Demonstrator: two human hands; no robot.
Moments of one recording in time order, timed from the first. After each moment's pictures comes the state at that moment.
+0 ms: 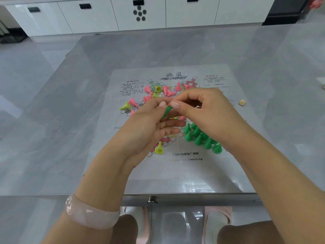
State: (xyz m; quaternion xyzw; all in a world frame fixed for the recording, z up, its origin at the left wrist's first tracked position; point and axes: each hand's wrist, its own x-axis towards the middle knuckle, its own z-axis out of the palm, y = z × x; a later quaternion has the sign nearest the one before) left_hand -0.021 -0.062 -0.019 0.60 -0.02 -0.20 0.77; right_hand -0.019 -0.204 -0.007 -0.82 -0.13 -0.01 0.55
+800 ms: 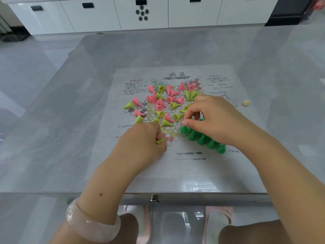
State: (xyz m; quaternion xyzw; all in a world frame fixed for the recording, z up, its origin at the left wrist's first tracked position) left_hand -0.032 -0.044 -0.036 0.97 -0.06 -0.09 0.21; right_hand -0.009 -0.219 -0.019 -0.96 -0.17 0.00 0.24
